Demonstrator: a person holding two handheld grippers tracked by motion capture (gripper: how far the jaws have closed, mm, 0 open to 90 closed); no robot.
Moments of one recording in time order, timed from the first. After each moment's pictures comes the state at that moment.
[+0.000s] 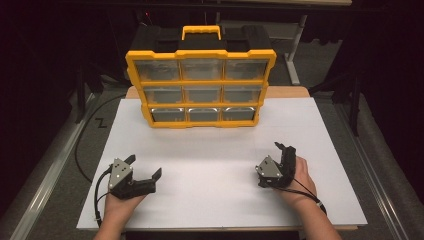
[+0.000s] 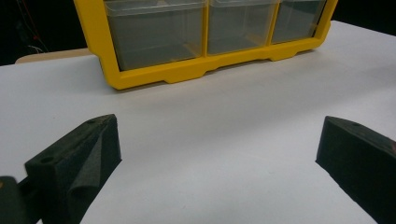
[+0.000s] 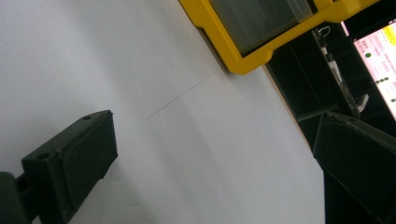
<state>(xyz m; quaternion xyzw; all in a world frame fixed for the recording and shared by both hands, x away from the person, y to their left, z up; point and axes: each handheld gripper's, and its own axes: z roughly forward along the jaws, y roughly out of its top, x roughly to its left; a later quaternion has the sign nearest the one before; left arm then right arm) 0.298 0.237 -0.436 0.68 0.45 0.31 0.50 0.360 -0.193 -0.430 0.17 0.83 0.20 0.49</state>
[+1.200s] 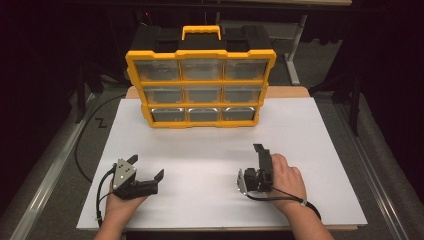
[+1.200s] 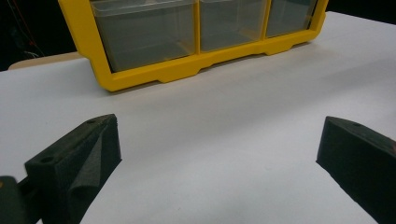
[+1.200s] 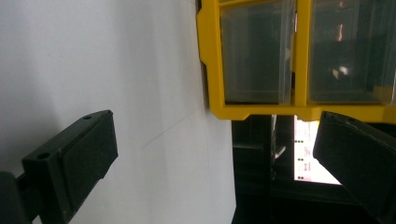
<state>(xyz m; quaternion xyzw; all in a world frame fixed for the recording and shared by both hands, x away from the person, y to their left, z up) 0.298 0.232 -0.437 0.69 0.43 0.32 0.49 0.342 -0.138 -0.434 -0.02 0.81 0.05 0.58</state>
